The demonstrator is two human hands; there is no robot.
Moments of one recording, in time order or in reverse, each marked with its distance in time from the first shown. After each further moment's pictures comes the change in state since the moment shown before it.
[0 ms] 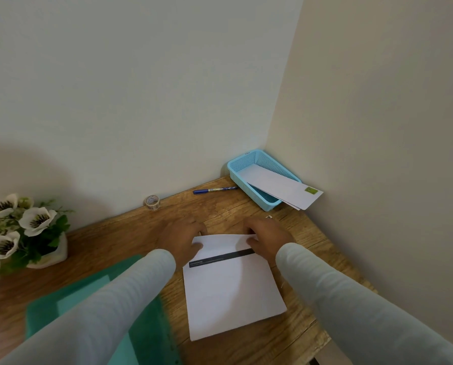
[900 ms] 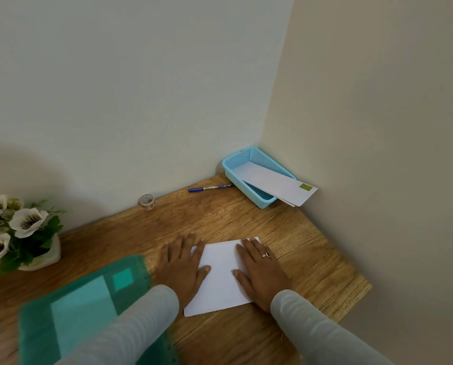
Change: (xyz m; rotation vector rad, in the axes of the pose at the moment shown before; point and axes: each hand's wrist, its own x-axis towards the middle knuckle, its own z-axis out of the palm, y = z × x) left_hand -0.046 0.012 0.070 0.251 -0.124 -0.120; right_hand -0.051 0.010 0.089 -0.181 -0.017 -0.035
